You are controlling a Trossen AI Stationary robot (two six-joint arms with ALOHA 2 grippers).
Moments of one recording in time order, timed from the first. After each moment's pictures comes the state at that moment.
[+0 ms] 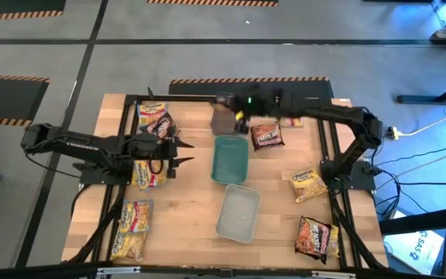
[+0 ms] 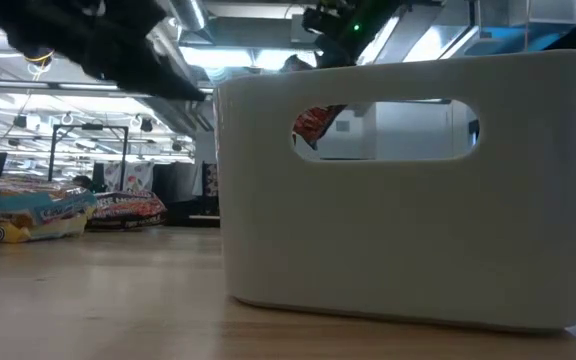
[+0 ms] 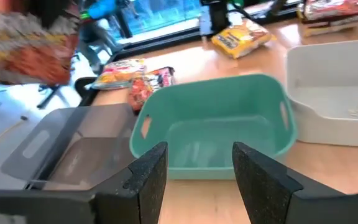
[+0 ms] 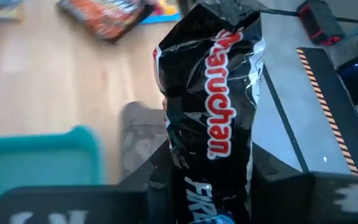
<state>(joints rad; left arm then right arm) 0.02 0.88 0.40 0.16 -0.18 0.22 -0.35 1.70 1.58 -0.60 0.17 -0.32</state>
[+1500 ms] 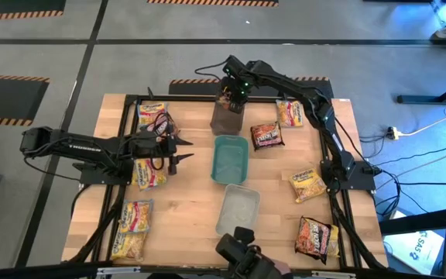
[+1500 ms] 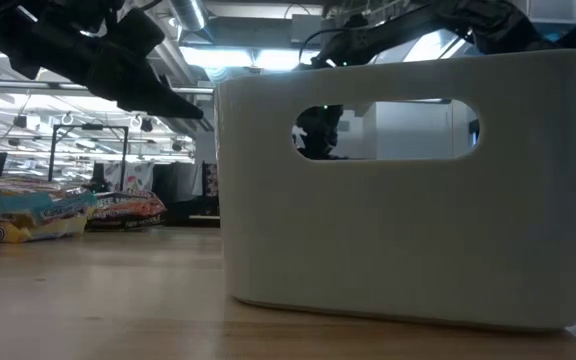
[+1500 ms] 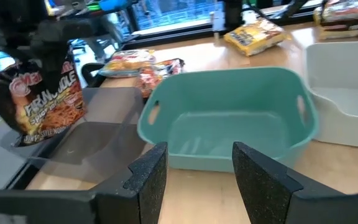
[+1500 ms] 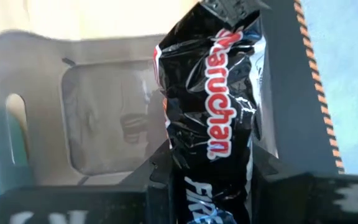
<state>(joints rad) 0.09 0.89 0.33 0.25 -0.11 0.17 -0.61 2.27 2.18 -1.08 -0.08 -0.38</state>
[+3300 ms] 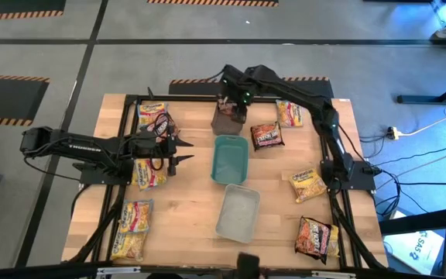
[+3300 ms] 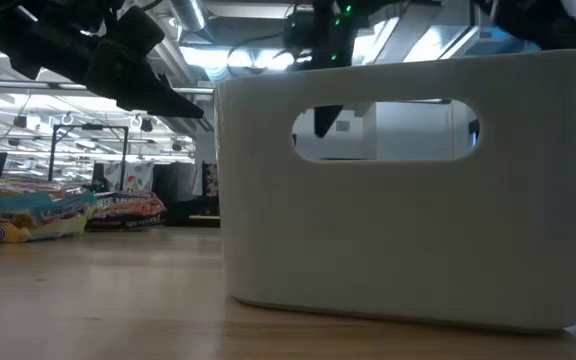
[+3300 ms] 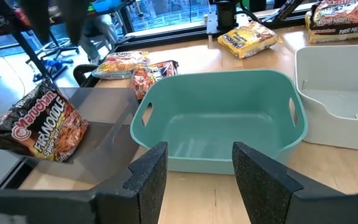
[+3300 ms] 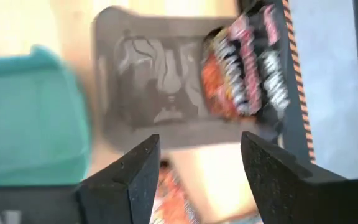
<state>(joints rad) 0.09 0.89 0.33 0.26 -0.10 0.16 -0.44 2.13 2.20 -1.33 0.08 -0.26</state>
